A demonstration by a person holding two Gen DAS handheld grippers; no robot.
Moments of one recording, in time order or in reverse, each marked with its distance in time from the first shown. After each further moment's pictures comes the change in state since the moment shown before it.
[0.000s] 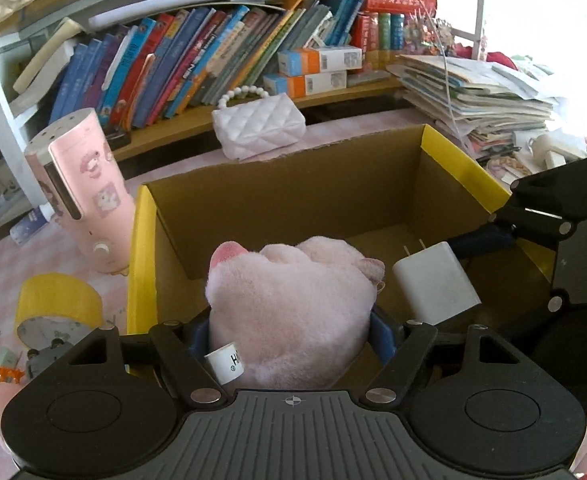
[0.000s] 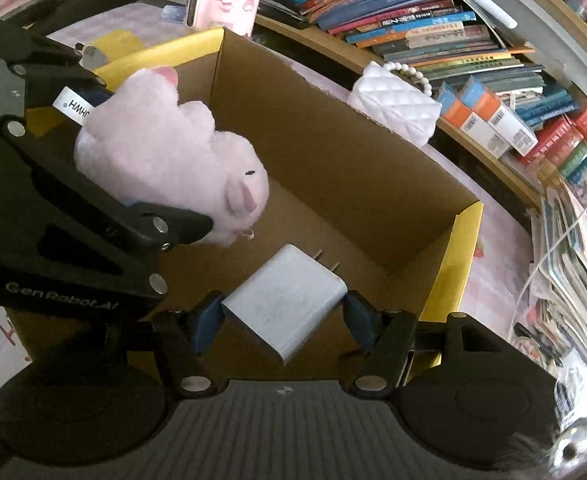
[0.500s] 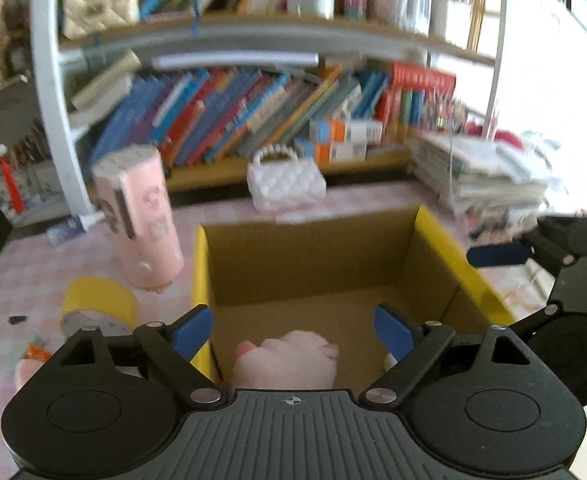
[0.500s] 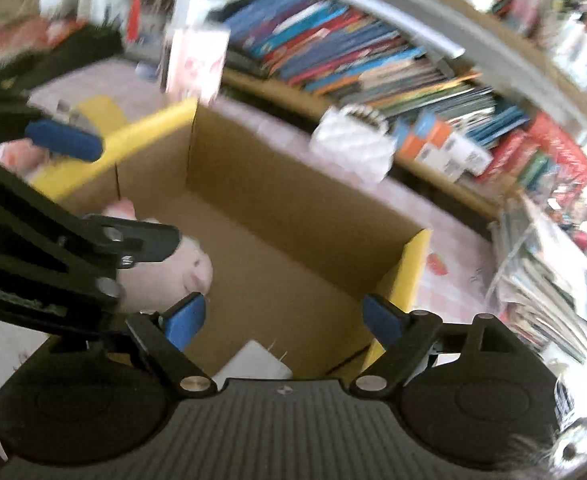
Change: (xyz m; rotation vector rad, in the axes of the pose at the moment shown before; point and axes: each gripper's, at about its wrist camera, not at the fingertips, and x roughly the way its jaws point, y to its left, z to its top) left arm -0.079 0.014 -0.006 -0.145 -0.190 0.015; right arm -0.059 -0.001 -0.010 0.135 -0.199 -0.097
